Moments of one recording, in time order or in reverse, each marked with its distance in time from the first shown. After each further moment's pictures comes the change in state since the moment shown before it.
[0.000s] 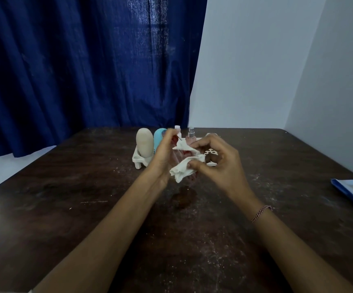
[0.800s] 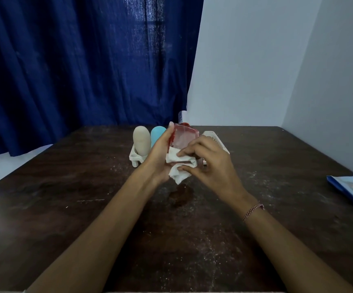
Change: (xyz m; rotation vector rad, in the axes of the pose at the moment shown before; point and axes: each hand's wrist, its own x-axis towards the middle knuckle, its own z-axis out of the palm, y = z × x) left_hand -0.008 0.006 -0.001 -0.144 -0.057 -0.162; right_hand -0.001 0.011 0.005 -0.437 -0.067 -0.218
